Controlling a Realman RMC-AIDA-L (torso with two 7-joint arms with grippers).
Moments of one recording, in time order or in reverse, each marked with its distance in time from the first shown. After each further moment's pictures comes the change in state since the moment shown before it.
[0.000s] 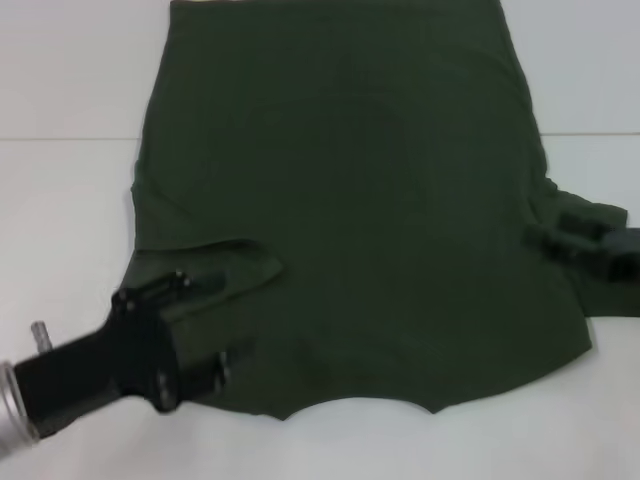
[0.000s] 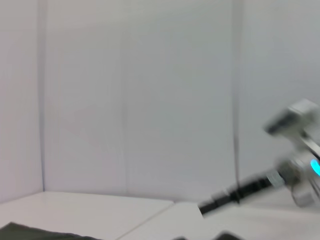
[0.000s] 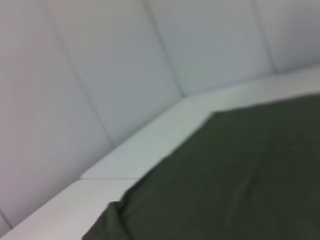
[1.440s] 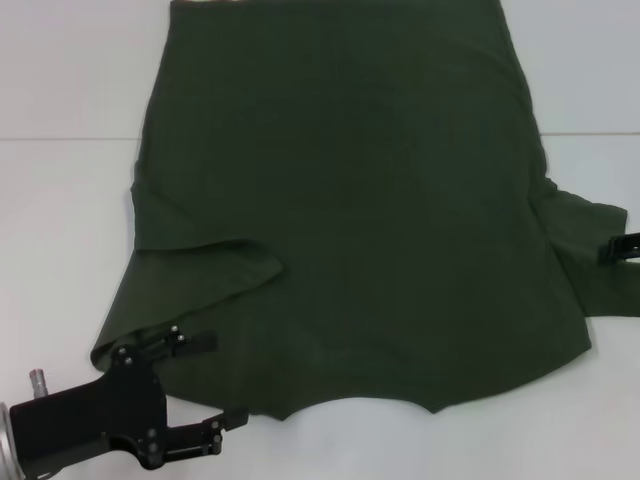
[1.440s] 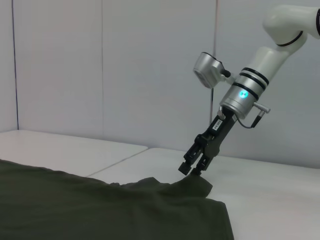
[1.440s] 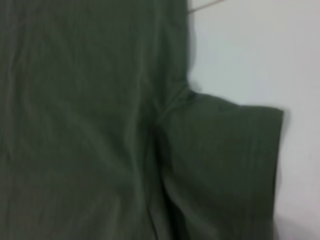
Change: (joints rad) left arm -0.002 0.008 -0.099 0.010 0.227 0.018 -0.089; right arm 0.267 -0.102 0.010 -0.143 -0.848 0.105 1.026
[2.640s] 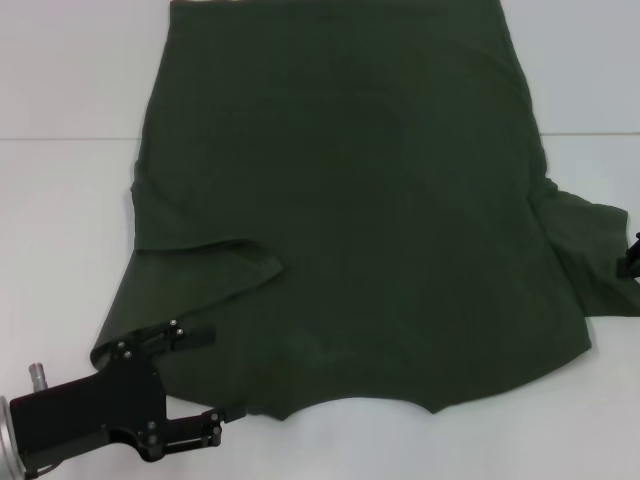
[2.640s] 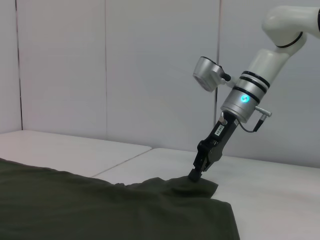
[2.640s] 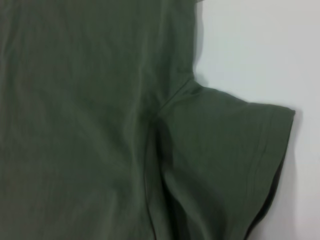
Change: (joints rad) left arm -0.008 0.002 -0.001 0.000 -0.005 -0.011 -0.005; right arm 0.020 -0.008 -0.056 0.056 -0.010 0.051 0.009
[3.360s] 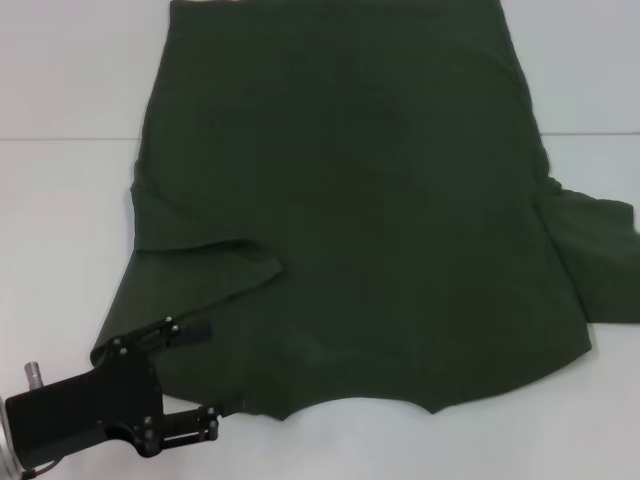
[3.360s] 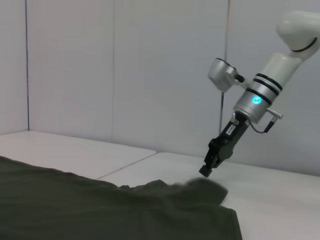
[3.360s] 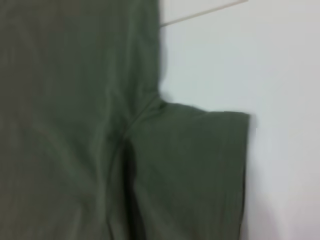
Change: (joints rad) left arm 0.000 0.000 -0.020 -0.004 -0.003 0.007 -0.023; right arm -0.043 -0.019 0.010 -0.068 0.001 -0.018 -0.001
